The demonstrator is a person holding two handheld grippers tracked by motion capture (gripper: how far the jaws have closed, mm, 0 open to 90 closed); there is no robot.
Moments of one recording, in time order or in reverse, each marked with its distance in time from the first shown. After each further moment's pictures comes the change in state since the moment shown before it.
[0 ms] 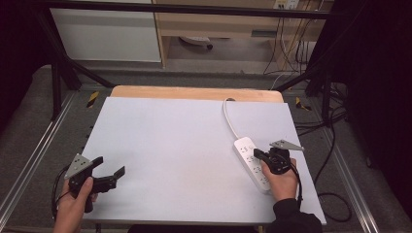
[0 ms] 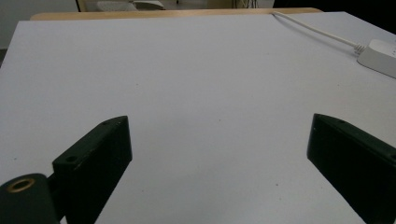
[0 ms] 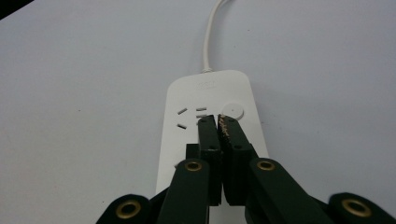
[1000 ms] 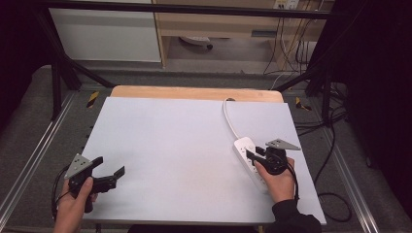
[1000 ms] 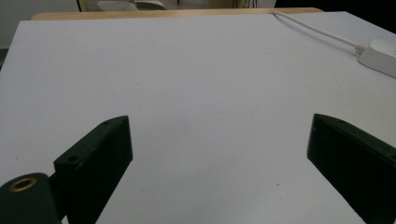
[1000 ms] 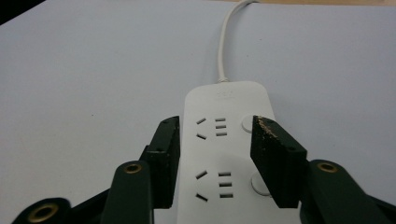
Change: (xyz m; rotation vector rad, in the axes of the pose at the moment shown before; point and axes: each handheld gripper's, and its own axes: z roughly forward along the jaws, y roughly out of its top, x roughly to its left) left arm 0.000 0.000 0.000 0.001 0.003 -0.003; right arm 0.013 0.005 0.001 -0.014 0.007 -0.026
